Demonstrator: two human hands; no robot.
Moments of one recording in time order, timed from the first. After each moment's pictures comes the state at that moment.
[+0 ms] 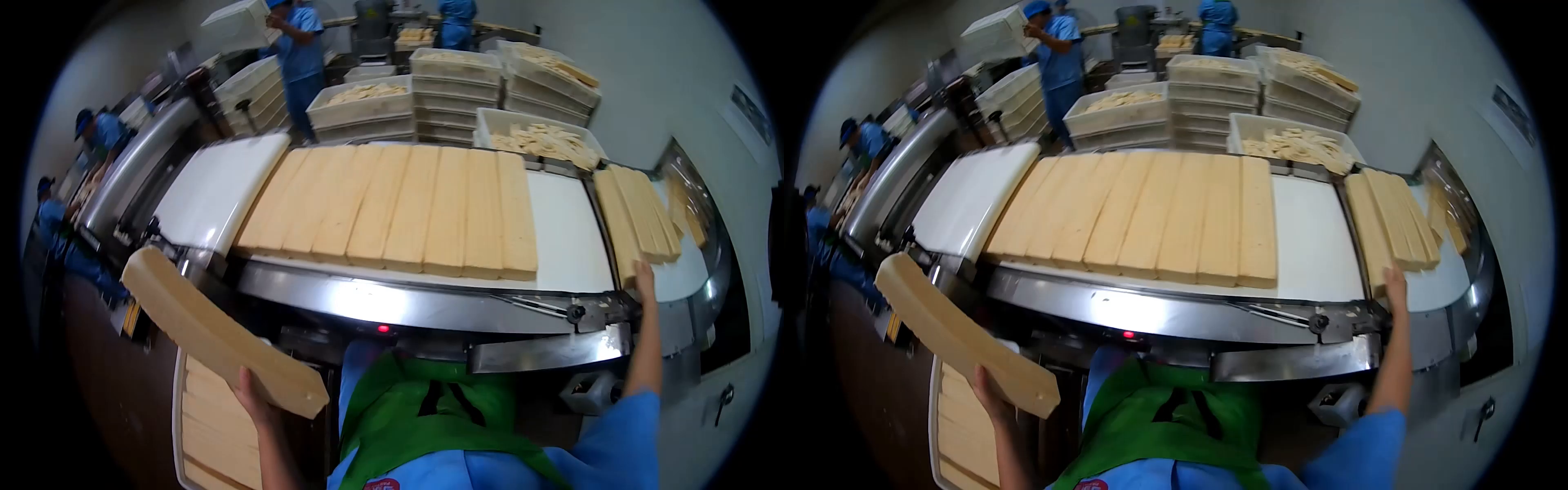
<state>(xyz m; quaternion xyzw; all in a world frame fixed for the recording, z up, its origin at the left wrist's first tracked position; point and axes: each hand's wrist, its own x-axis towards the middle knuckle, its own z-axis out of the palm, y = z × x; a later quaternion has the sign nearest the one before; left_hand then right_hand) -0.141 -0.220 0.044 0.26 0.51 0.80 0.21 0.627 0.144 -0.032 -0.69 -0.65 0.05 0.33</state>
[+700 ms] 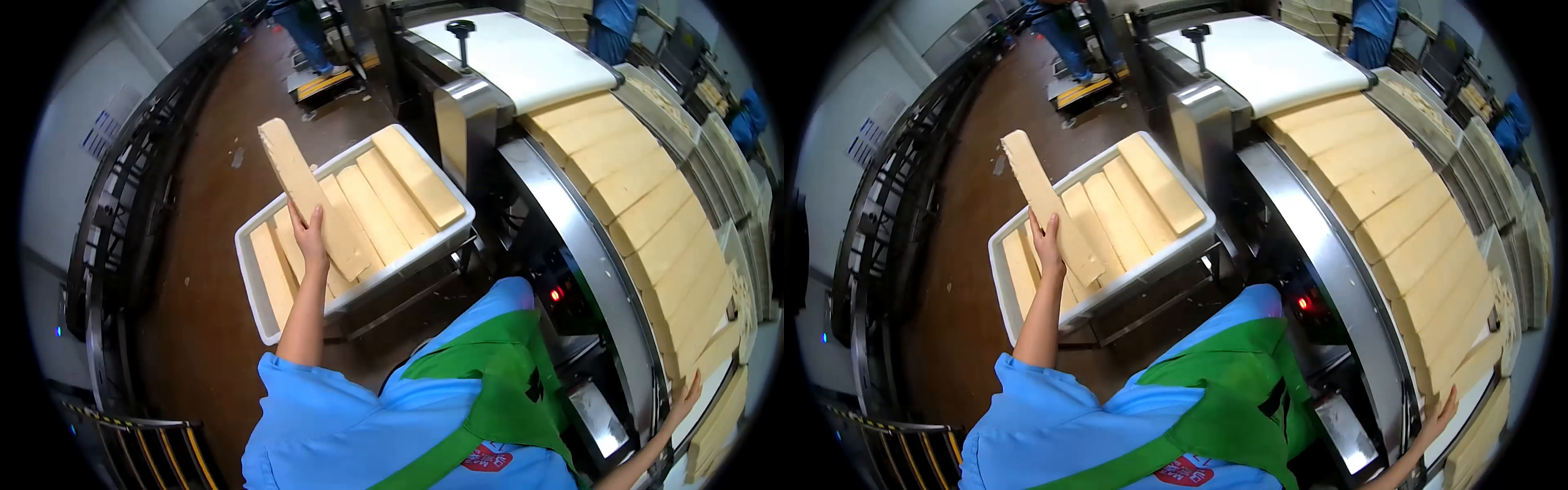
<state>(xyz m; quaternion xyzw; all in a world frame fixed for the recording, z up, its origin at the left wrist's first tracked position) -0.304 -0.431 -0.039 0.04 0.64 0.75 -0.17 0.391 0.162 -0.053 -0.47 -0.83 0.08 0.28</state>
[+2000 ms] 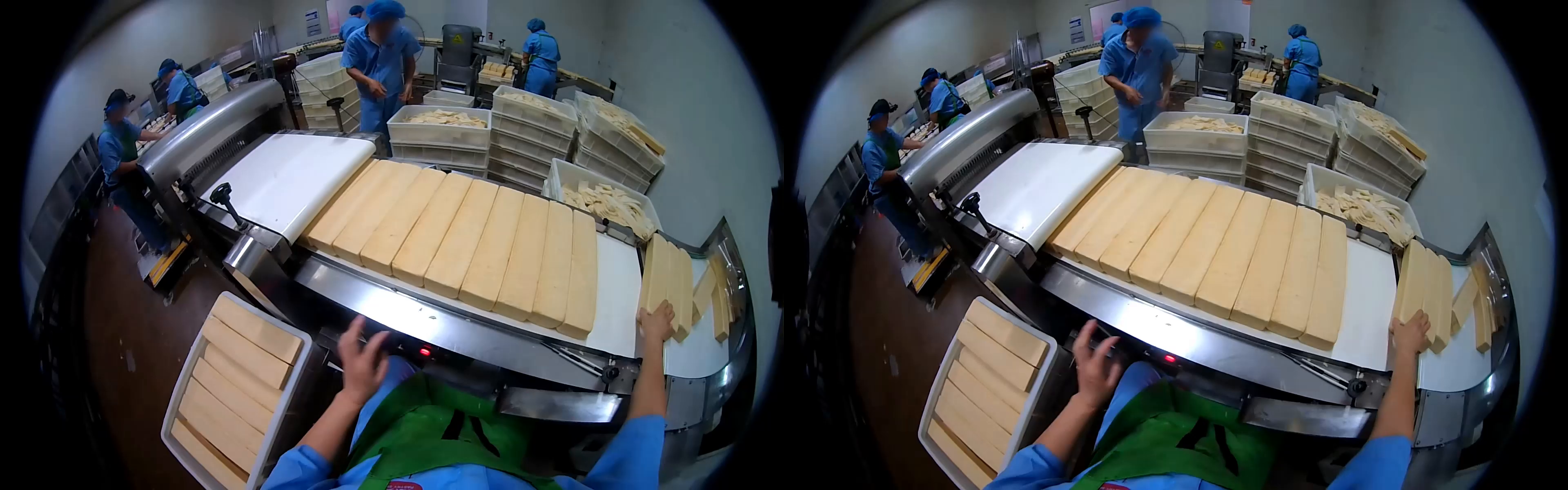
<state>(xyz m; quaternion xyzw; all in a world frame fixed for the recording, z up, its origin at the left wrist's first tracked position) -0.125 -0.149 -0.011 0.59 0.67 0.43 -0.13 0.437 0.159 0.038 -0.82 -0.54 -0.14 0.13</state>
